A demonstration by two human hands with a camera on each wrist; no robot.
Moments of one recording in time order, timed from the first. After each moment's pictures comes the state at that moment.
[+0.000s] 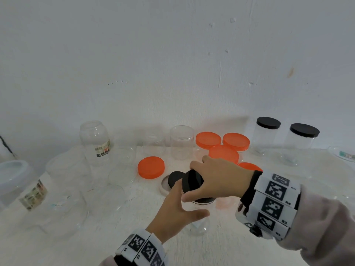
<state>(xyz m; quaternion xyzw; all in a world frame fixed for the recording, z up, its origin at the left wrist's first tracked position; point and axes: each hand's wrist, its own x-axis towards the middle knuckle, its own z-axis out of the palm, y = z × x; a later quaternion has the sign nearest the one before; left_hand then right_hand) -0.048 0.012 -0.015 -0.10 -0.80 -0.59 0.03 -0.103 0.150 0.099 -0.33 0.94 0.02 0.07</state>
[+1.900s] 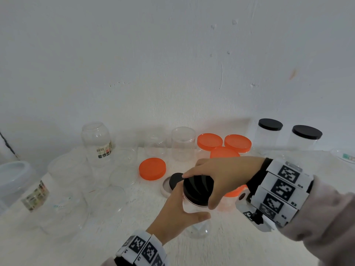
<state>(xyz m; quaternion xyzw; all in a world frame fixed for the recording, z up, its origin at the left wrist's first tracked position) -0.050 0.011 -0.017 -0.08 -0.81 -0.58 0.02 -0.115 0.160 0.126 -0.39 0.89 -0.02 0.25</state>
